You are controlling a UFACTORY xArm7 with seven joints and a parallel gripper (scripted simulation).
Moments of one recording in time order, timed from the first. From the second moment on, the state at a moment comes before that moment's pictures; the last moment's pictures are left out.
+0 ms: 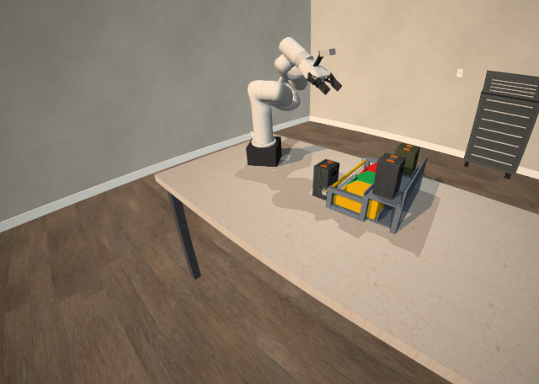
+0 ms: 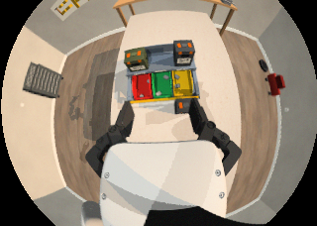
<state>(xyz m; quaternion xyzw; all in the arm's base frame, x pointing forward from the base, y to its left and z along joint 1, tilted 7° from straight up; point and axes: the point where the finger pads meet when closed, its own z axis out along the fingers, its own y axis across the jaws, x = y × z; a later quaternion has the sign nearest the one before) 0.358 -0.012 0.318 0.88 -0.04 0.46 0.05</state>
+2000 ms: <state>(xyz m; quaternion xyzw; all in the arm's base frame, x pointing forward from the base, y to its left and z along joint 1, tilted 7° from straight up) 0.358 -0.012 0.318 0.88 -0.04 0.46 0.05</state>
